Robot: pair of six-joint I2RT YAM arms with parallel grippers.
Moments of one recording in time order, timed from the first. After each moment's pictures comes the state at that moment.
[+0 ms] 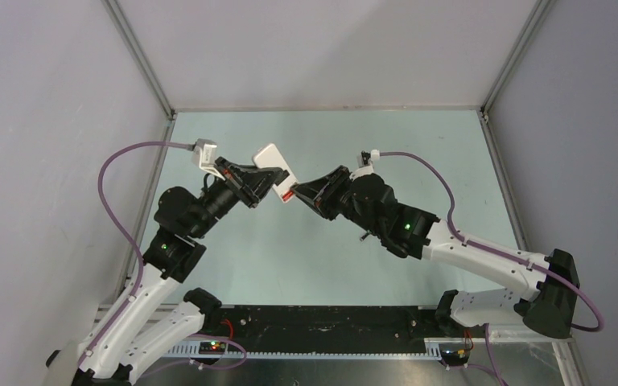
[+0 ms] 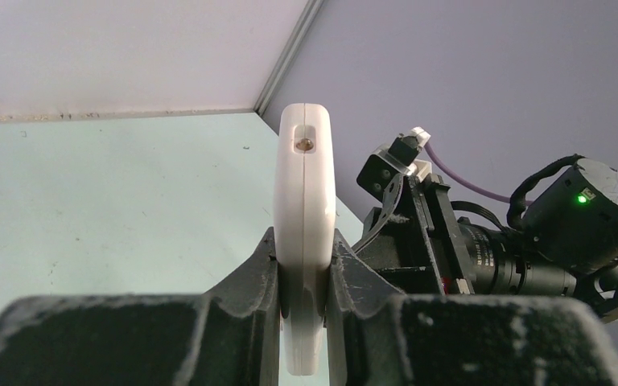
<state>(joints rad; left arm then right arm) -0.53 0.70 0.78 0.11 0.24 -0.59 1.05 1.23 1.06 -0.04 0.25 1.46</state>
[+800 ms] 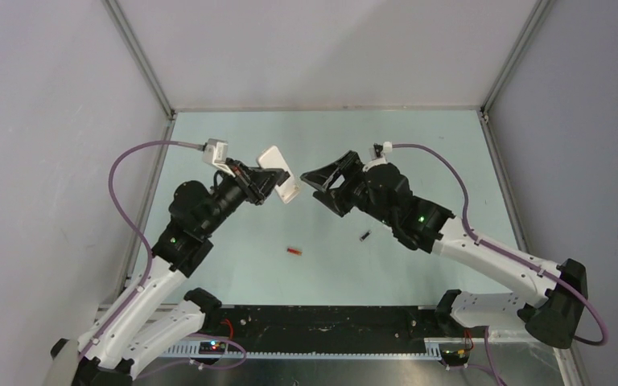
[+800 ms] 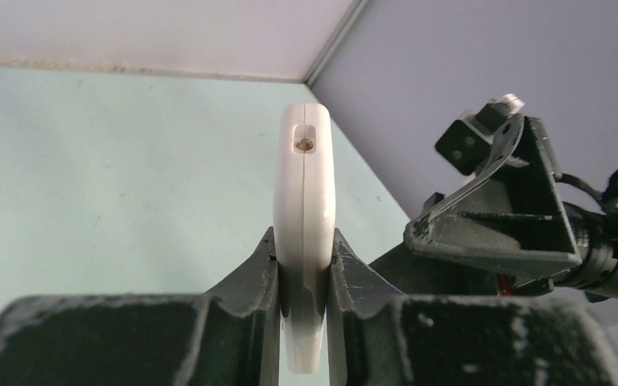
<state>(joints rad) -0.53 0.75 0.76 0.08 0.16 -0.57 0.95 1.17 1.06 -0.11 0.15 1.42</state>
